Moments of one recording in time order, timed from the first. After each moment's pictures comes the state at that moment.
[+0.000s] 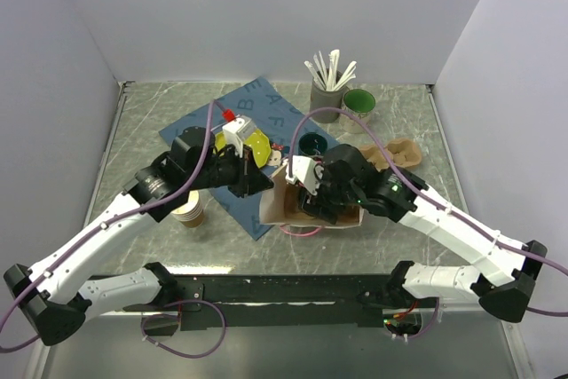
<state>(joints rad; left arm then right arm) -0.74 1.03 1.11 -0.48 0.38 -0.44 0.91 1.13 1.18 -0.89 -0.01 -0.41</state>
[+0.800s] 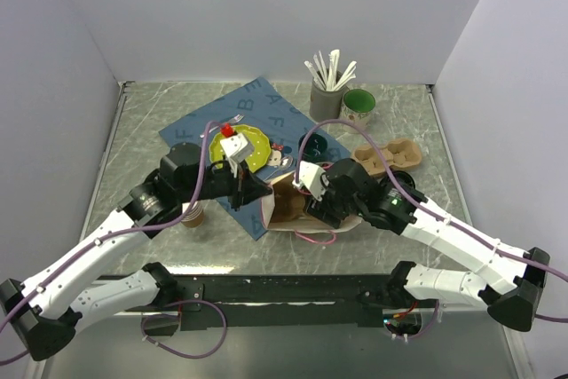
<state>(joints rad) -0.75 0.93 0.99 -0.33 0.47 -0.21 0.91 1.03 1.00 -0.79 0.11 -0.34</state>
